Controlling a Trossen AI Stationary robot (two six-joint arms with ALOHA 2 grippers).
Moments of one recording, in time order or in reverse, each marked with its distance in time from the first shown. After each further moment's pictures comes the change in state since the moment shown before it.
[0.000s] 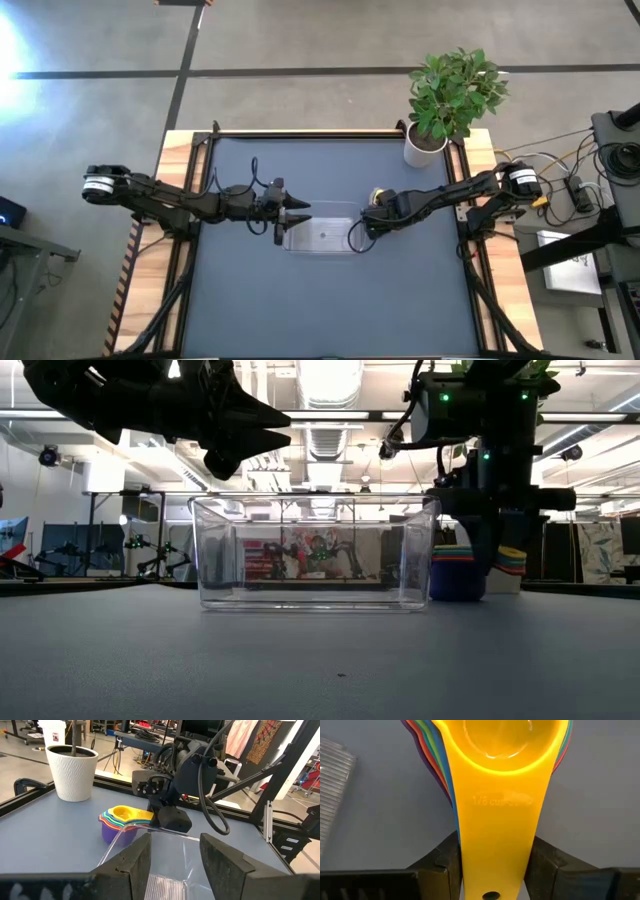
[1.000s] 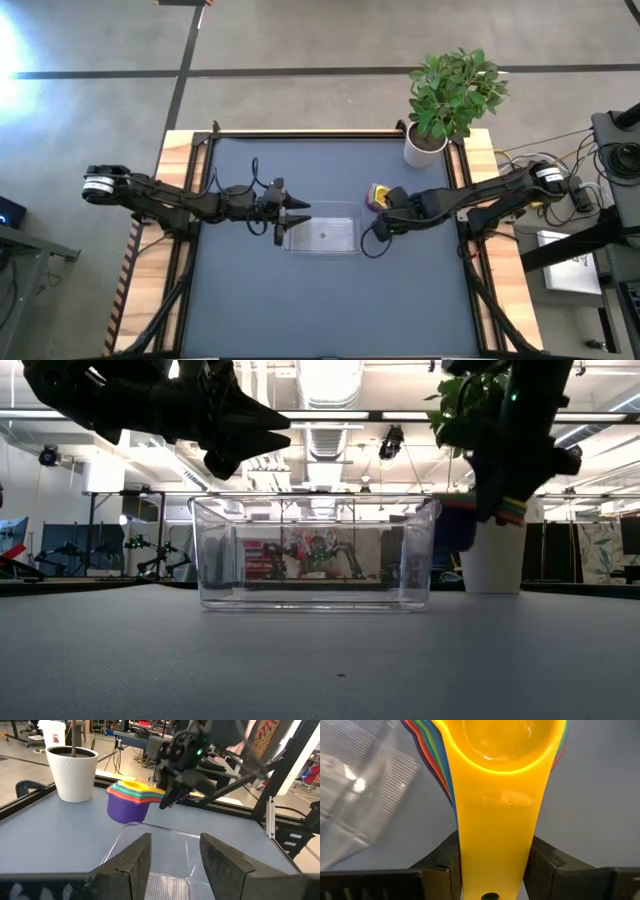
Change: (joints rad) left arm 0.000 0.000 0.000 -0.008 0.000 0.027; right arm 0.093 -0.224 0.008 -0.048 0.096 -0.065
